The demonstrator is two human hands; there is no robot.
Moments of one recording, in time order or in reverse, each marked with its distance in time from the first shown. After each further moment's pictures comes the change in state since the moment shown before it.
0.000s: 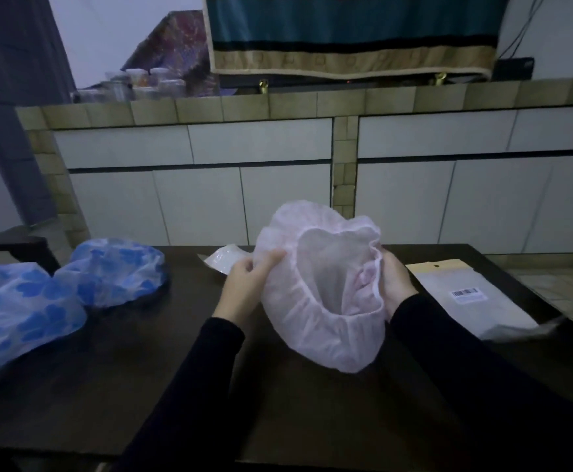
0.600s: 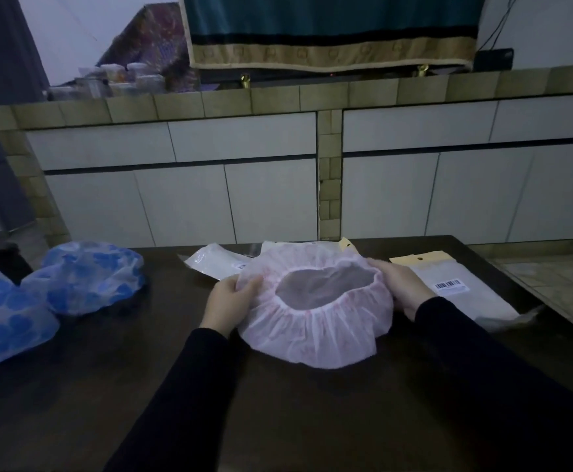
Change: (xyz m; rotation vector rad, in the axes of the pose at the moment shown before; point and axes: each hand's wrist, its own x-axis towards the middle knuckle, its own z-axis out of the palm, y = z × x) left_hand 0.021 -0.052 0.003 0.280 0.049 -0.084; right_hand 0.031 0.002 -0.061 -0.523 0.062 -0.037
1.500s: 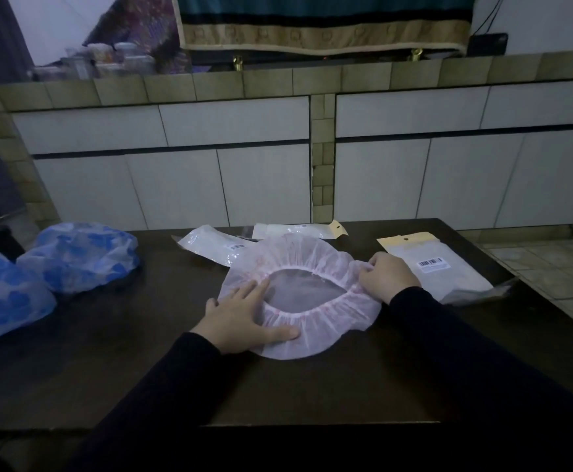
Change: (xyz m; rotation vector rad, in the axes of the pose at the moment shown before) left_hand -0.069 0.018 -0.004 0.971 -0.518 0.088; right_hand -0.004 0.024 0.000 -0.780 0.207 -0.075
